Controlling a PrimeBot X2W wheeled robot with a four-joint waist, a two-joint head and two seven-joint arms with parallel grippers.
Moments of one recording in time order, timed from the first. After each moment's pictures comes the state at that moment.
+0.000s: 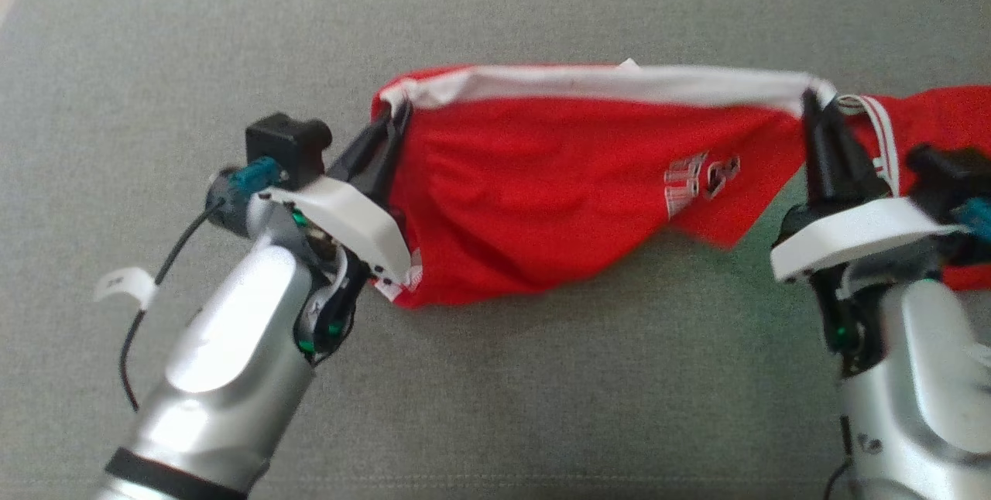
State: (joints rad) left arm -0.58 0.18 -0.60 0.47 -0.55 -0.01 -0.12; right arm -0.33 -0.05 -0.02 0.26 0.17 0.12 0.03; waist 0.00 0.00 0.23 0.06
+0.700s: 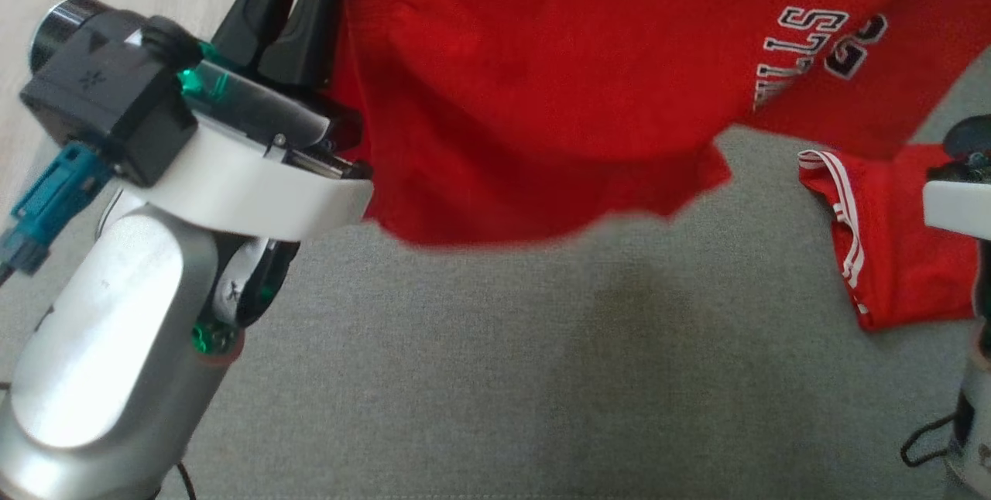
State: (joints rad) left arm -0.63 0.36 -0.51 -0.28 -0.42 0.17 -0.05; right arm -0.36 -0.11 -0.07 -0.47 0.18 0.12 0.21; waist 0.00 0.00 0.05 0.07
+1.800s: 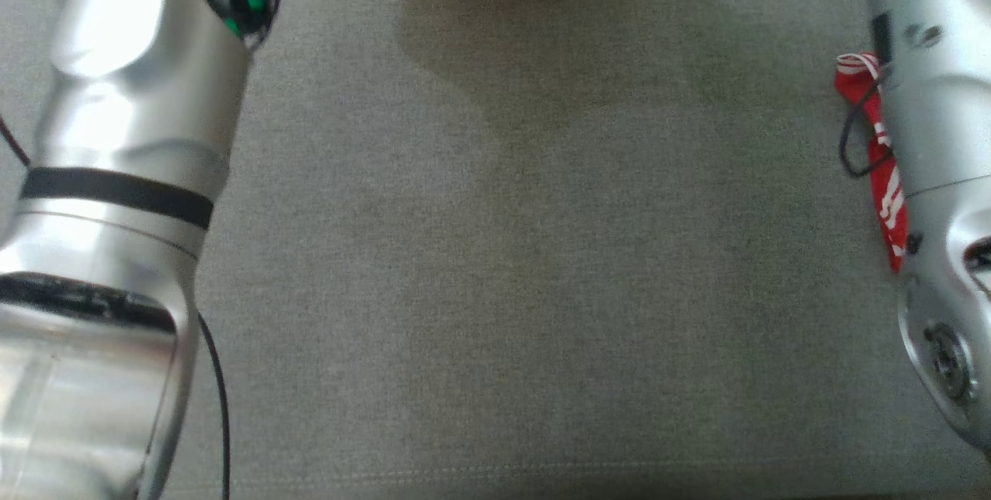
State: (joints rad) left arm -1.27 0.09 -0.43 0.91 -0.48 -0.06 -0.26; right arm -1.29 -0.08 0.12 0.79 0.29 0.12 -0.03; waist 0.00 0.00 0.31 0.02
